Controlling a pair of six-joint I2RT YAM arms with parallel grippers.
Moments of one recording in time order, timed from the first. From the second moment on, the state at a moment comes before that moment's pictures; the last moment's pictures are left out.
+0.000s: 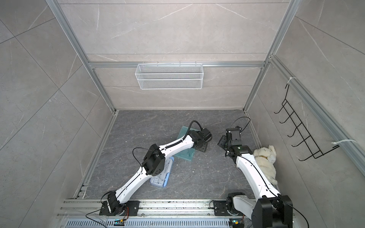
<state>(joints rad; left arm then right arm) -0.99 2.63 2.43 -0.99 -0.18 -0.53 0.09 1.14 0.83 -0.51 0.13 0.58</state>
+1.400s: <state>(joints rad) -0.96 2.03 1.83 -0.74 0.01 -0.31 0.09 1.15 0.80 -0.33 -0.31 0.61</state>
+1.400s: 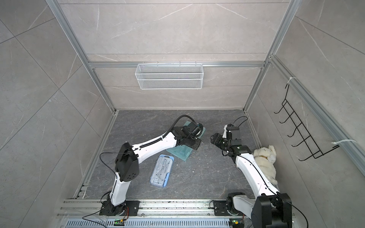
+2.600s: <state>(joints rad) -0.89 1.88 1.54 -0.48 0.28 -0.34 0.12 1.34 0.63 0.31 -0.60 0.87</state>
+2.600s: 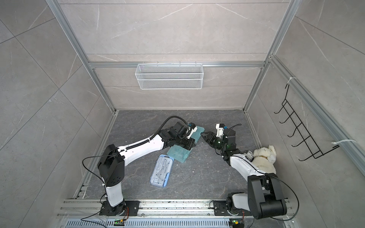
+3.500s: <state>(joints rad) -0.89 1.88 1.53 -0.46 0.30 -0.36 0.13 1.42 0.66 0.39 -0.58 0.92</state>
